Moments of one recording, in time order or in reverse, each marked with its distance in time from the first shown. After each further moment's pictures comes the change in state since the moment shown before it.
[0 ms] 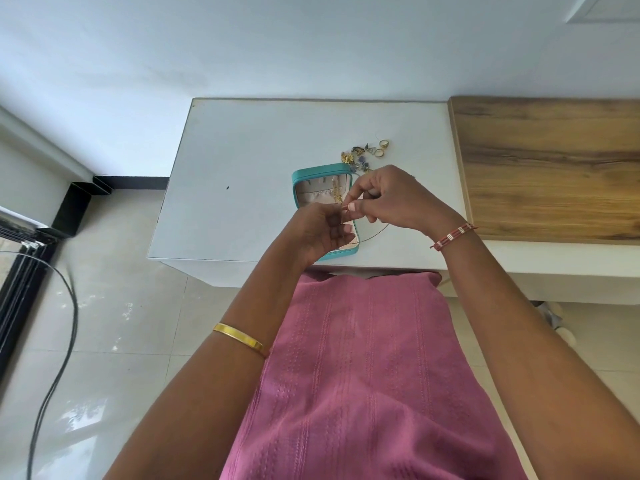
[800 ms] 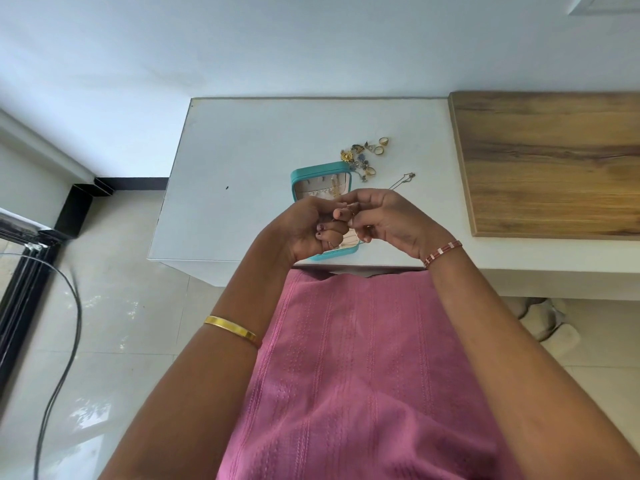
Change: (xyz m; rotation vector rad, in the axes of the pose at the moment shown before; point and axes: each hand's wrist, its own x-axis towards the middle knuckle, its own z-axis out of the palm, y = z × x) left_hand -0.001 0.013 -0.009 -0.116 -0.248 -0.210; right_hand -0.003 0.026 0.026 0.761 -0.146 0.152
